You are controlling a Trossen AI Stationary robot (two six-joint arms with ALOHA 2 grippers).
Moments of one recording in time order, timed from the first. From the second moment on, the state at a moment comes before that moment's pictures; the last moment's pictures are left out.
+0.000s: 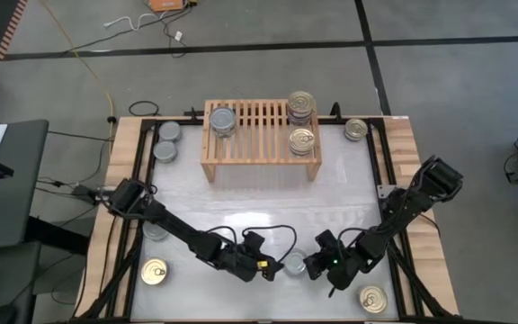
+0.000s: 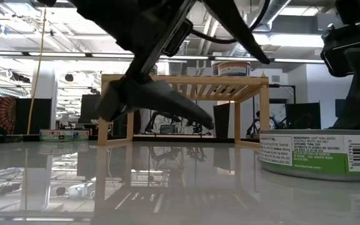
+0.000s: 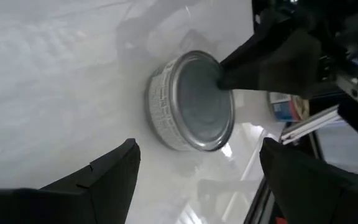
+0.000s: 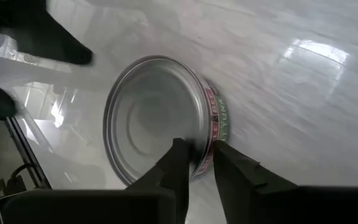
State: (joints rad) left arm -0.49 2.02 1.26 0.16 -0.45 -1.45; right arm 0.75 1.64 0.76 -0.12 0.51 1.72
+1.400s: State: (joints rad) left arm -0.49 2.05 1.26 0.09 -0.32 -1.54; right arm 0.70 1.78 0.82 0.07 0.53 1.75
